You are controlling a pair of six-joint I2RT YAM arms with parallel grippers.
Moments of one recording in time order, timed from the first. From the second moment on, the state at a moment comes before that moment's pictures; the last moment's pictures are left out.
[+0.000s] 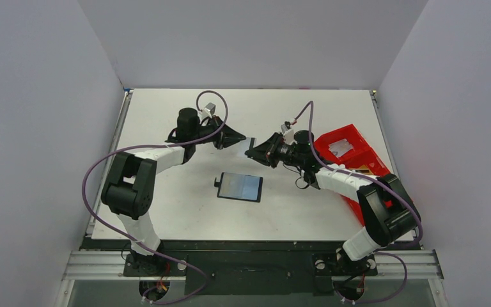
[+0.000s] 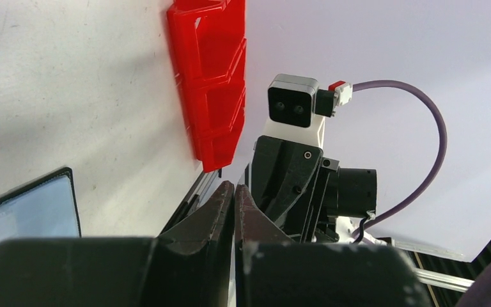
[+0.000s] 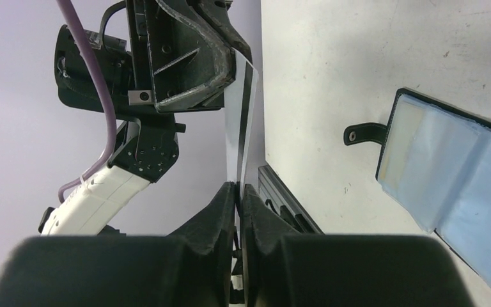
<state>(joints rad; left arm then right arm) -0.33 1.81 1.05 0.45 0.84 -1.36 0.49 1.55 0.77 0.51 -0.58 1.35</state>
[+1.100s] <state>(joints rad) -0.32 1.64 1.18 -0.47 0.46 -0.69 0.39 1.39 0.90 -0.16 -0.12 1.09</state>
